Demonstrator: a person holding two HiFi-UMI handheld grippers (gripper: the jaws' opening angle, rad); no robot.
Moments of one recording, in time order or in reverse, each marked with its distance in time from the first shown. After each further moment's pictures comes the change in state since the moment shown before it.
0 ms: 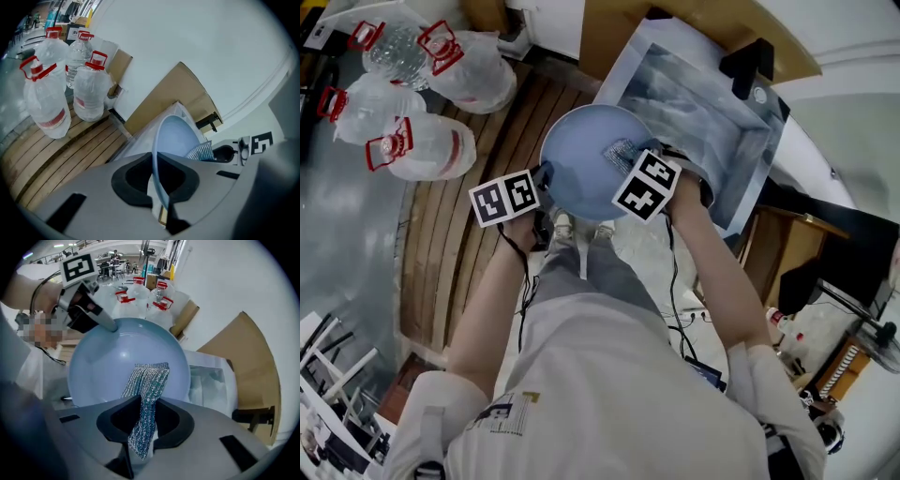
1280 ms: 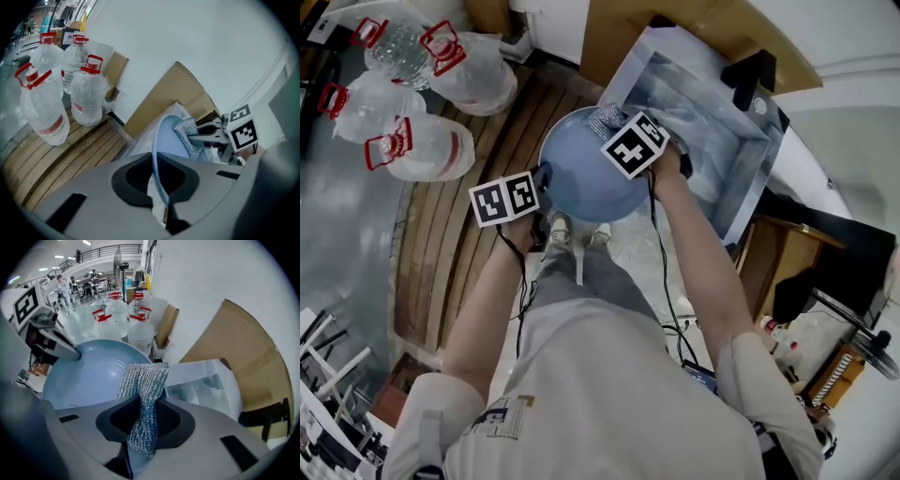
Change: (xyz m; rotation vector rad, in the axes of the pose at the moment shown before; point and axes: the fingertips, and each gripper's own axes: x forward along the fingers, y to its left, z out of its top) left arm 0.008 -0.001 0.011 0.050 -0.011 0.004; right arm 0.034 -0.070 0.056 0.204 -0.151 -0.022
